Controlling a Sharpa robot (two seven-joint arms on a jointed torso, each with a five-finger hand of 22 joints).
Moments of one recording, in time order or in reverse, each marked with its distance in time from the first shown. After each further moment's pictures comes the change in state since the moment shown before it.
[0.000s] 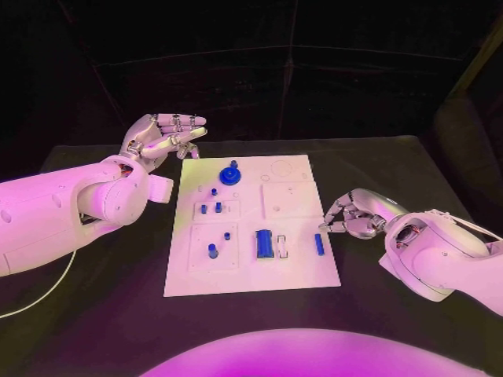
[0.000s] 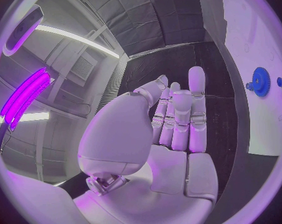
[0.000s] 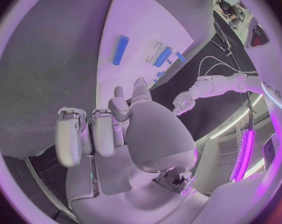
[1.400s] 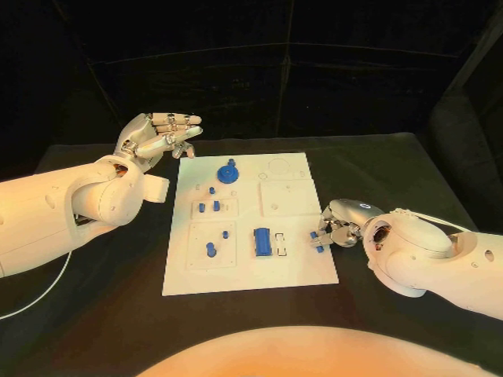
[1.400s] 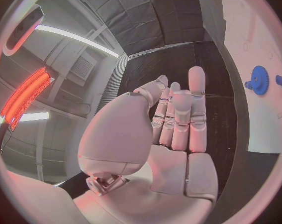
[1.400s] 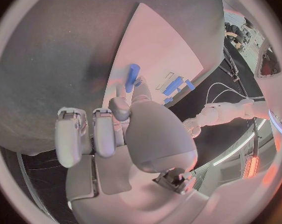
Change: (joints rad) left arm -0.001 -0.004 -0.001 0.000 0.000 0.000 0.000; left_hand 0.000 0.000 0.000 0.000 0.000 0.000 0.000 0.000 0.000 0.000 0.000 0.000 0.000 0.000 0.000 0.000 0.000 0.000 0.000 0.000 0.000 0.000; right arm -0.021 0.106 0.001 -0.054 -0.173 0.208 -0.163; right_hand 0.065 -0.024 -0.010 -0.018 0.005 0.064 -0.017 -0.009 0.015 0.004 -0.011 0.002 0.004 0.000 -0.008 0.000 0.000 0.000 0.000 0.000 0.000 0.000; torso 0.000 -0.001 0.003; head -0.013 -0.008
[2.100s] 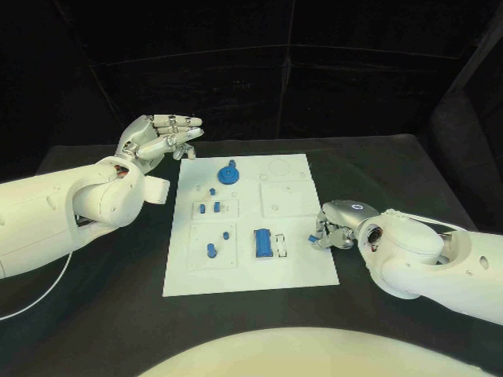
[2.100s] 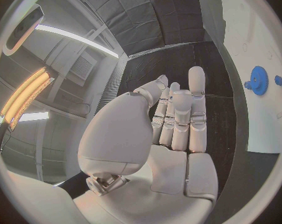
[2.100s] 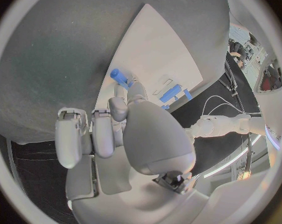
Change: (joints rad) left arm -0.001 0.000 -0.001 -0.001 0.000 0.004 -0.004; left_hand 0.000 0.000 0.000 0.000 0.000 0.000 0.000 0.004 0.000 -0.004 -0.004 0.000 -0.001 0.000 0.000 0.000 -0.002 0.000 0.000 0.000 -0.004 -0.001; right arm 0.000 0.021 0.003 0.013 -0.118 0.071 -0.027; right_hand 0.088 0.025 0.056 -0.071 0.158 0.024 -0.004 -0.039 -0.010 -0.006 -0.005 -0.010 -0.005 -0.002 -0.002 0.000 0.001 0.000 0.004 -0.004 0.000 0.000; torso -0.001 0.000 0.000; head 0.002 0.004
